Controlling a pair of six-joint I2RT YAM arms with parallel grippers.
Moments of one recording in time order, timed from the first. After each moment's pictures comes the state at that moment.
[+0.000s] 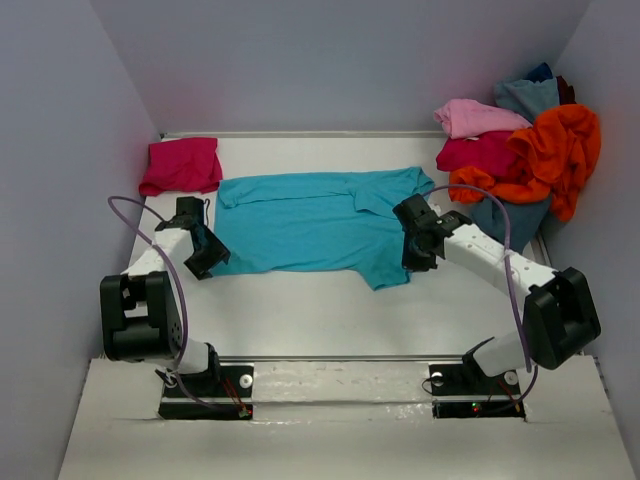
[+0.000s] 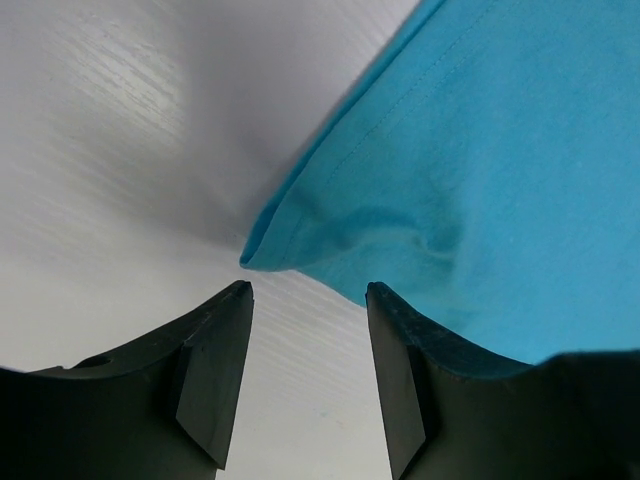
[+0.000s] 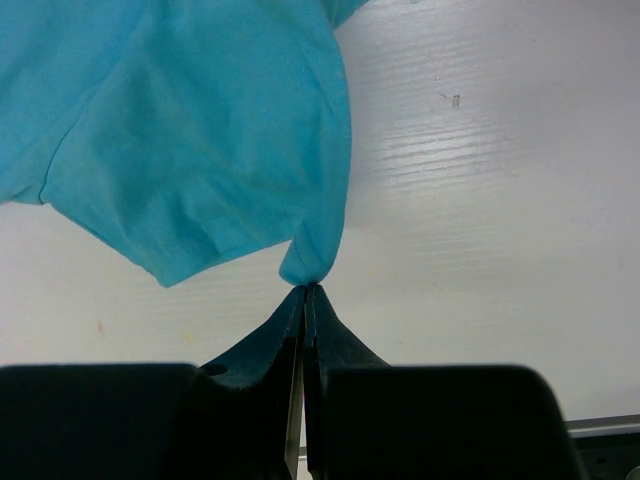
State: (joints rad) left arm 0.06 1.46 0.86 -0.62 -0.07 -0.68; right arm 0.53 1.44 1.03 -0.83 0.25 0.65
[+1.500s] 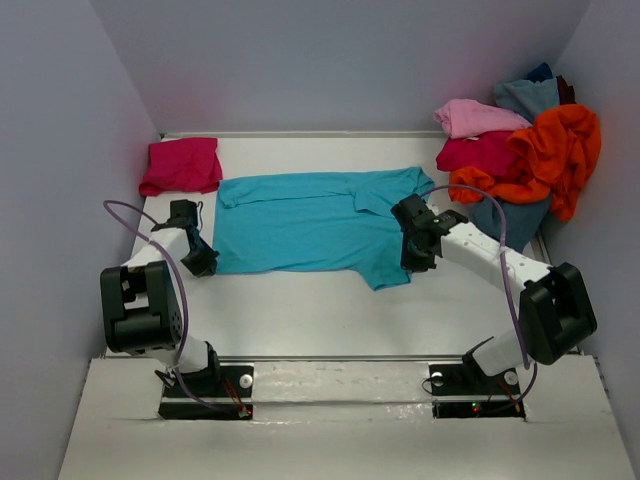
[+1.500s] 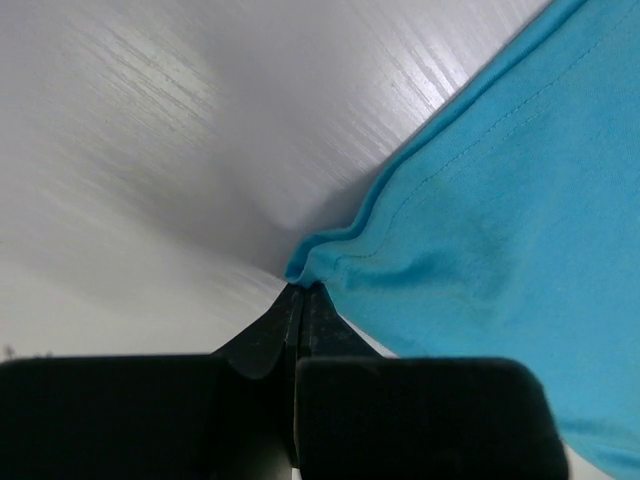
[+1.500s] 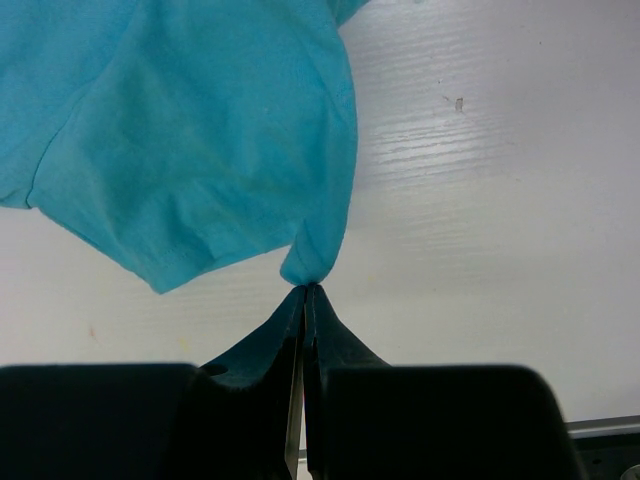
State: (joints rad) left arm 0.13 1.52 0.83 -0.57 -0.08 -0.65; right arm 0.53 1.47 1.03 -0.82 0.25 0.64
